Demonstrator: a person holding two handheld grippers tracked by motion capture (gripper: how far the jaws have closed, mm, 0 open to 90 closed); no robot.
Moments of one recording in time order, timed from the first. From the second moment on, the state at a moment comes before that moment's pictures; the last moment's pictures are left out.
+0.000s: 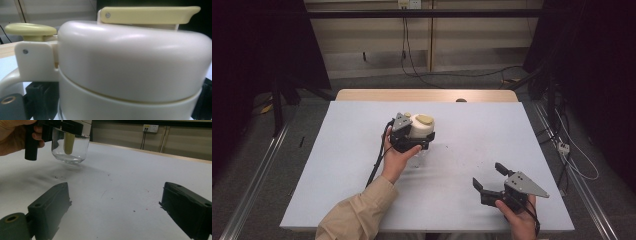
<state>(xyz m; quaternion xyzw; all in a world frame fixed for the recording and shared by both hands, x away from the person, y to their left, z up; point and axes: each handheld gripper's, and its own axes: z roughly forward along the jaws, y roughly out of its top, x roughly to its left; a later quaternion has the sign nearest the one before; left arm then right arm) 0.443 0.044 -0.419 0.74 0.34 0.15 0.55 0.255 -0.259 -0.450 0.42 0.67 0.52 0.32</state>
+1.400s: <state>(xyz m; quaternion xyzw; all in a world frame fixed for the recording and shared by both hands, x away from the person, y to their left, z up) 0.449 0.026 -0.425 0.76 0.32 0.15 0.55 0.253 -0.262 -0.451 0.43 0.67 0.52 0.32</state>
